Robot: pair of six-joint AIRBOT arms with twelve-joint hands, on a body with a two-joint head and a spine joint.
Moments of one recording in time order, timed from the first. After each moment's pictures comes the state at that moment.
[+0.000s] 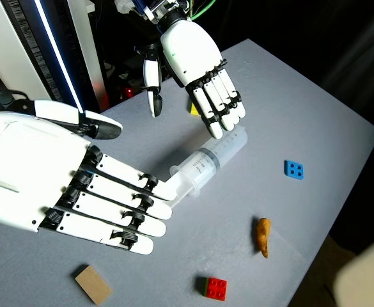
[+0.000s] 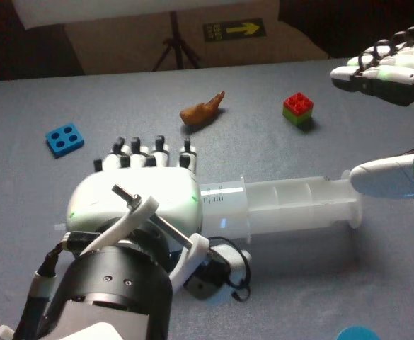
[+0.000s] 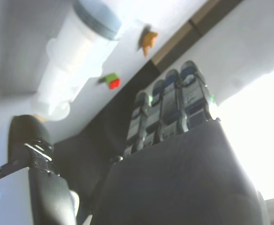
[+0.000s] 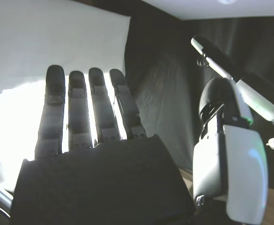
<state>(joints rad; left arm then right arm) 0.39 -1.22 0.42 1.44 1.50 -0.78 -0.32 -0.60 0.69 0.38 0.21 -1.29</state>
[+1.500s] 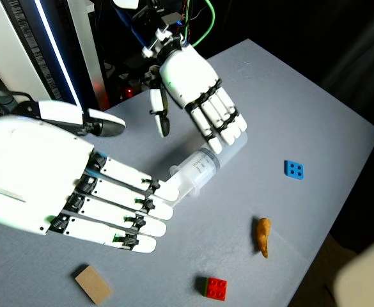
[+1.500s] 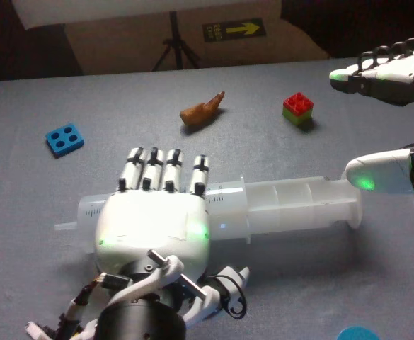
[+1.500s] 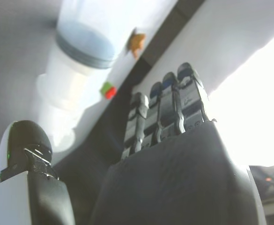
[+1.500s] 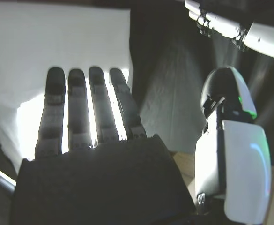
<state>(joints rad) 0.69 -1.37 0.58 1.83 1.55 -0.85 -0.37 -0.63 0.71 0.37 0.26 -1.13</state>
